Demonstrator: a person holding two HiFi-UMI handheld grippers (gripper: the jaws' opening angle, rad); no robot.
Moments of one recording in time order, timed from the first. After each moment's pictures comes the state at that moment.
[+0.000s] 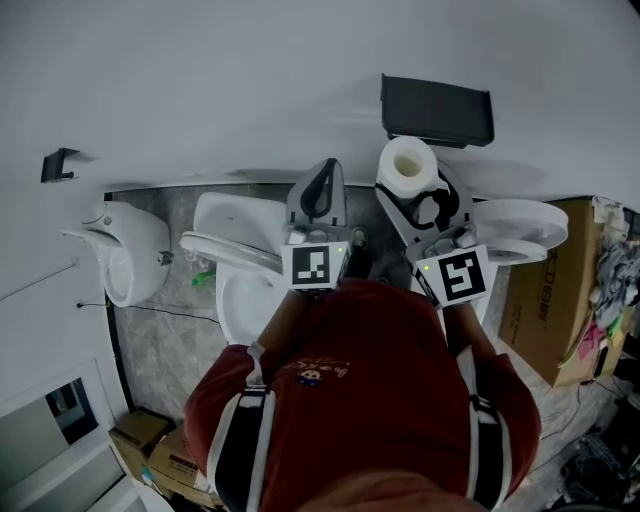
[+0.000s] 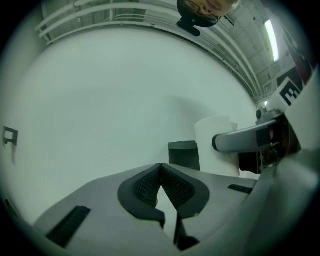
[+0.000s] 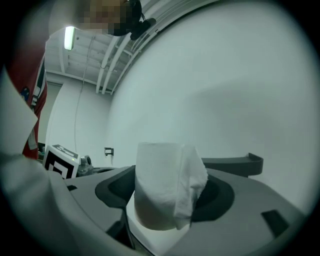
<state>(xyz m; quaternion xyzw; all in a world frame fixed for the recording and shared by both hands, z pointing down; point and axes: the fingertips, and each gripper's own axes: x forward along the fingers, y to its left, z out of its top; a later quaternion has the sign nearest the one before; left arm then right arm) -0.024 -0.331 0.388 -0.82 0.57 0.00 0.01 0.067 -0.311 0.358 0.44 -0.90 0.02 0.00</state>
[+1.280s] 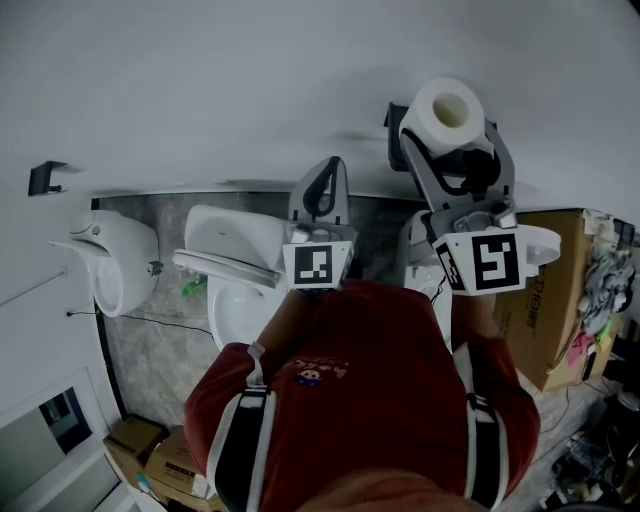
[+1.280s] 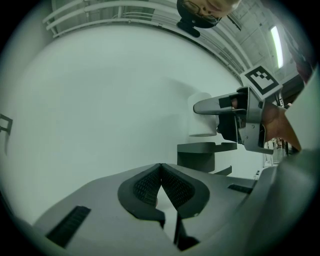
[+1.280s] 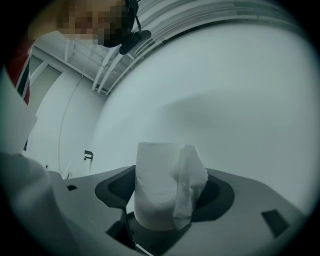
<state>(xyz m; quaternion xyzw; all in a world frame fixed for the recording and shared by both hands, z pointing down) -0.028 -0.391 0.386 -0.82 0.57 0.03 0.00 0.086 -0.408 0.269 0.50 -0.86 -0.06 -0.02</state>
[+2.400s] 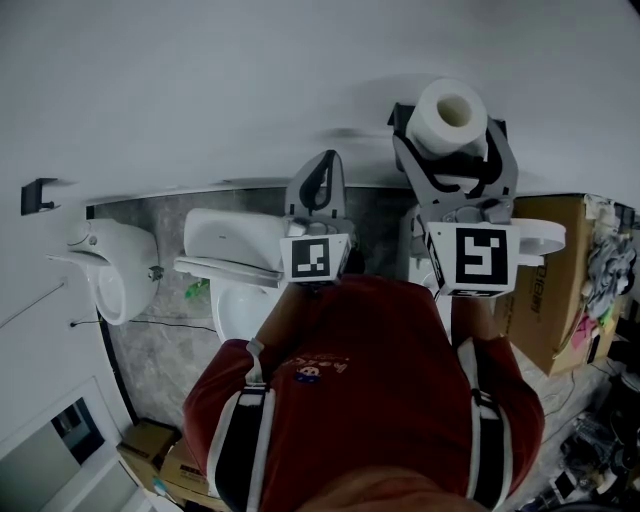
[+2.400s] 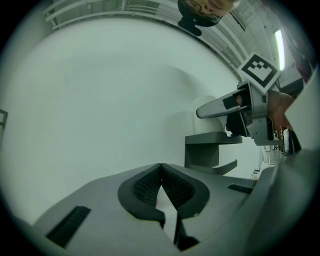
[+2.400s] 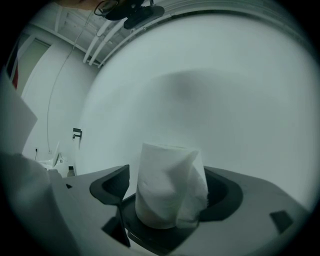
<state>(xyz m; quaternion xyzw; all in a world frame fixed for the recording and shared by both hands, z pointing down) -0.040 -0.418 0.408 -0.83 0.55 0.02 -0.02 0.081 -0.431 0.302 0.57 -0.81 -0.03 0.11</state>
